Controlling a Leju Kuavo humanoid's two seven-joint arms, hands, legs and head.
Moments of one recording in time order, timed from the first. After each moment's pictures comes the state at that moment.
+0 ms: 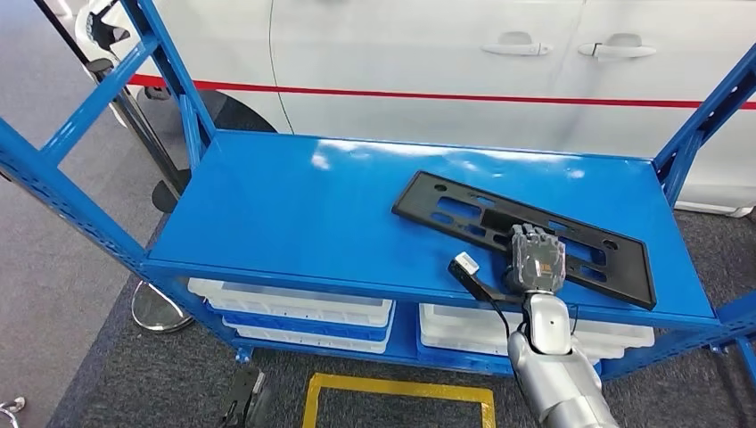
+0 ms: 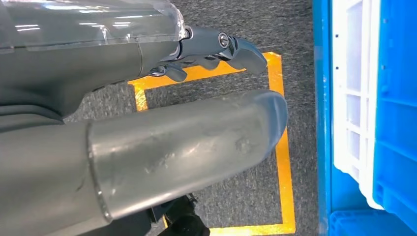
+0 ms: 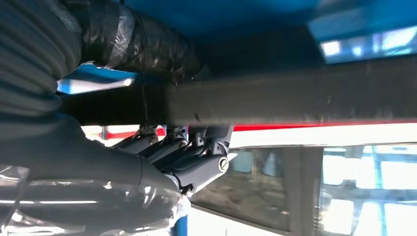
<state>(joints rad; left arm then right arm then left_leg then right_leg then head) -0.24 -0.18 0.79 -0.23 -0.86 -0.04 -0.39 -0.46 0.04 0.05 -0.86 1.44 -0.70 0.15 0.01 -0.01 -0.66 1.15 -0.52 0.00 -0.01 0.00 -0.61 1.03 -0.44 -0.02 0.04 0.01</state>
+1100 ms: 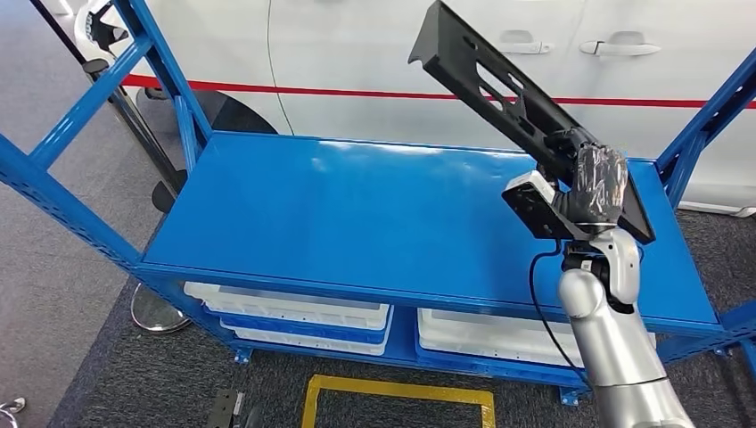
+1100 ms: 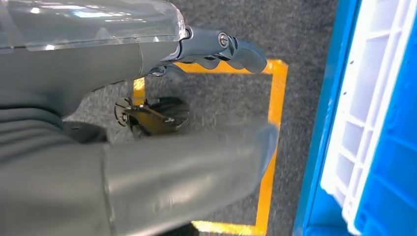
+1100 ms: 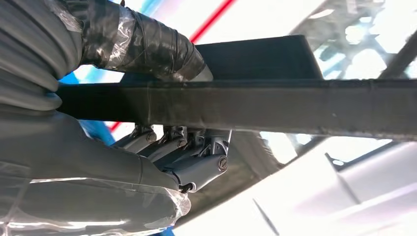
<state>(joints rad) -0.16 -0.19 0.85 -0.22 -0.73 -0.06 -0.49 -0.53 -0.14 0.18 -1.48 0.77 -0.42 -0.03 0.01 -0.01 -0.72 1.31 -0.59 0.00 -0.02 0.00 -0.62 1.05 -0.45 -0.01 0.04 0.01</state>
